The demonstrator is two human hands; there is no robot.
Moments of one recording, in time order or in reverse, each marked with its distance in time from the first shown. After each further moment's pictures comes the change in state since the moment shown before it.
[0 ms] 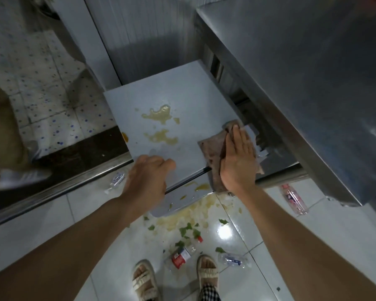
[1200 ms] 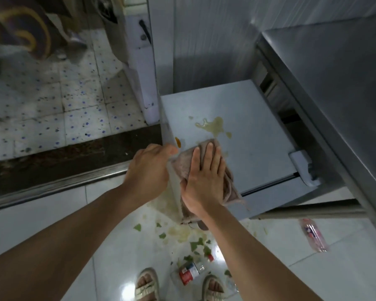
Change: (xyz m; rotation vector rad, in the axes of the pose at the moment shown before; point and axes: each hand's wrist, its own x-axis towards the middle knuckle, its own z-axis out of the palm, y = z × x) left_hand -0.023 -0.095 -0.038 -0.100 0.166 -0.186; right_hand -0.008 -0.184 0.043 -0.104 -0.141 -0.167
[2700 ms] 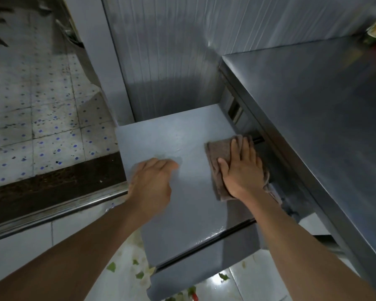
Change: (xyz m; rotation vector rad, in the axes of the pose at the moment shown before) left_hand 0.099 0.060 0.060 0.110 -0.006 0.046; right_hand 0.105 0.193 -0.031 -0.048 0.073 0.189
